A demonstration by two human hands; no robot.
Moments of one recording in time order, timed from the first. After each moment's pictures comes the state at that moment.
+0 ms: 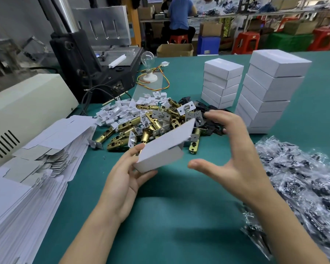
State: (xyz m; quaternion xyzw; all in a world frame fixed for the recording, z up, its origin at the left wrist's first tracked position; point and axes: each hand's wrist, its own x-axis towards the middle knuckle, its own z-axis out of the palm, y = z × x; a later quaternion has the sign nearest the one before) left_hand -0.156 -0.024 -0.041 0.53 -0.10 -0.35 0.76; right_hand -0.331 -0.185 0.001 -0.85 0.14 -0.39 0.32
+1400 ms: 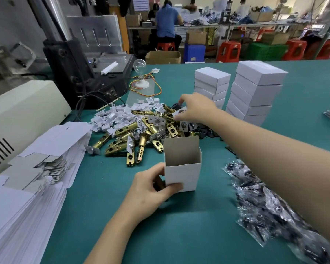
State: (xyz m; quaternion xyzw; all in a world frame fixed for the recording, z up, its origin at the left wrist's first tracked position) left_hand -0.166 -0.023 -0.063 0.68 -0.49 -0.23 0.49; right_hand -0.197 -0.281 0.050 -0.93 0.35 -0.08 0.09
